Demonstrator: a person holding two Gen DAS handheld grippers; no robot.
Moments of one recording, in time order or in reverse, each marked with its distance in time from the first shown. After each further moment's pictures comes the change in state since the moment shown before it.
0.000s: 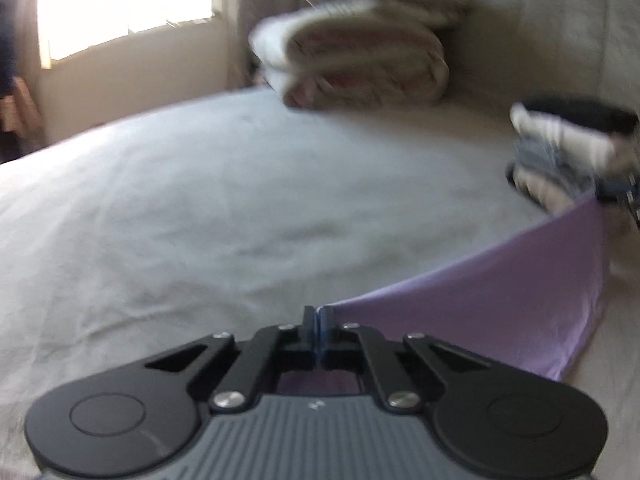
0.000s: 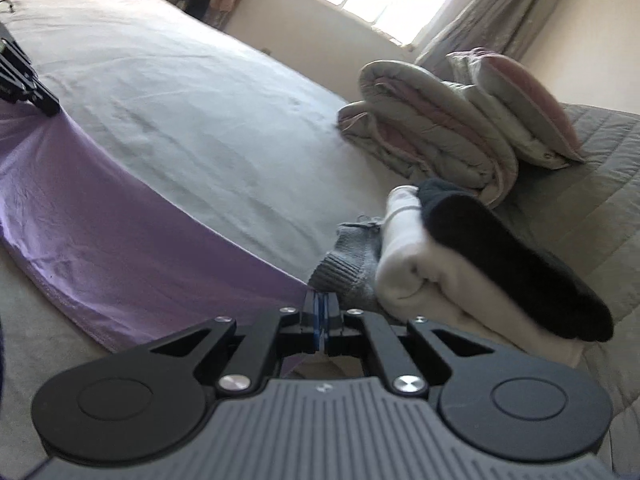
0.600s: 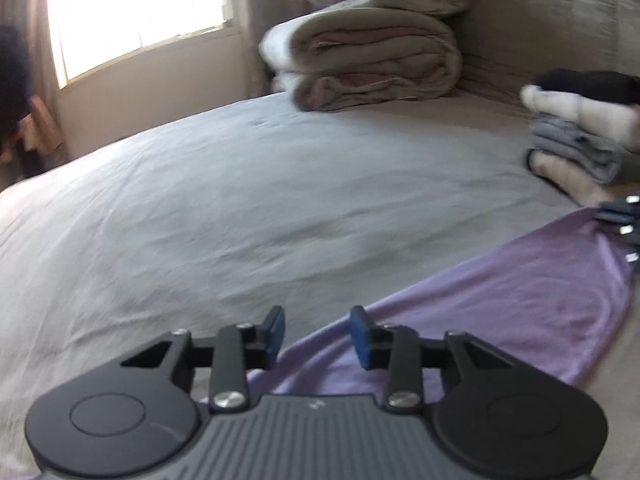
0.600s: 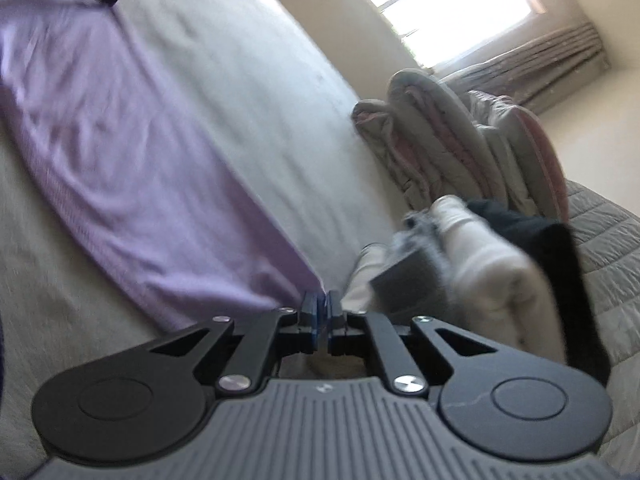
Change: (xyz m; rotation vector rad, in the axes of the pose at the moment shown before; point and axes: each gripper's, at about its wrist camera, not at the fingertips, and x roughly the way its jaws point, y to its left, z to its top) left arm 0.022 -0.050 -0.001 0.103 0.004 0.053; right arm 0.042 0.063 -0.031 -0.332 0.042 -0.144
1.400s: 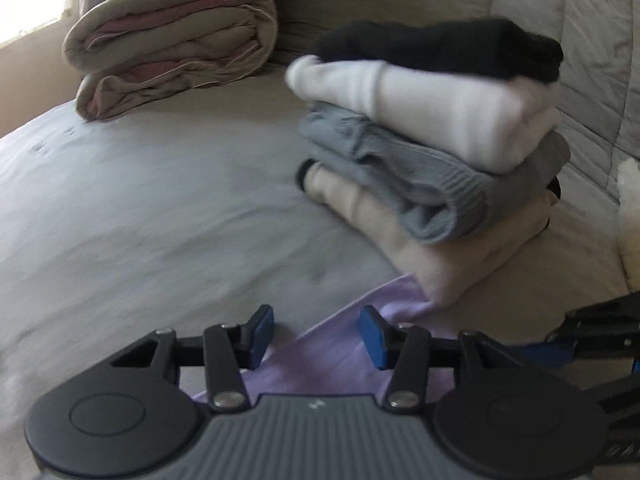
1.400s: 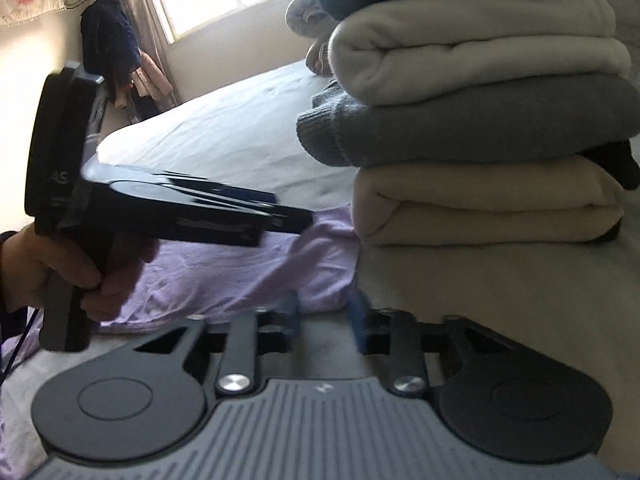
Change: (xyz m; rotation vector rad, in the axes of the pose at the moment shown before) left arm 0.082 -0.169 0.075 0.095 0.073 -0.407; right arm -0.026 -0.078 -0.076 1.060 0.040 0.498
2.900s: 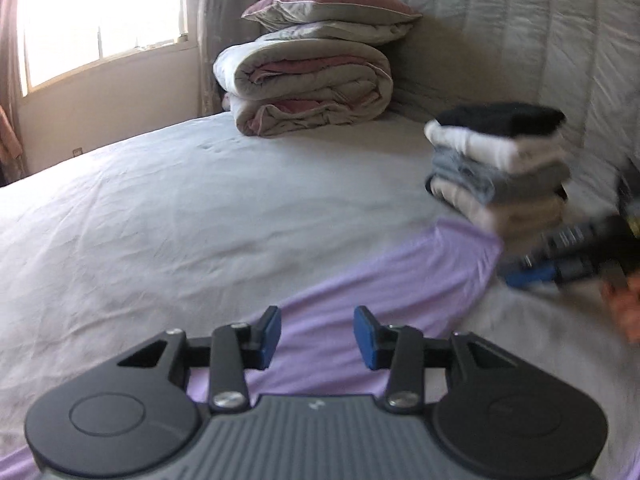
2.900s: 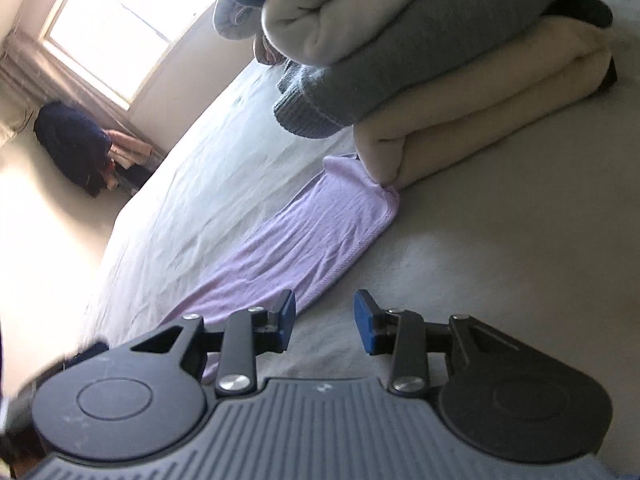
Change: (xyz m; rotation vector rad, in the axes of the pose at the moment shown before) left arm -0.221 0.060 -0.113 -0.078 -0.092 0.253; right arm -0.028 0.011 -0.001 0.503 0.080 0.126
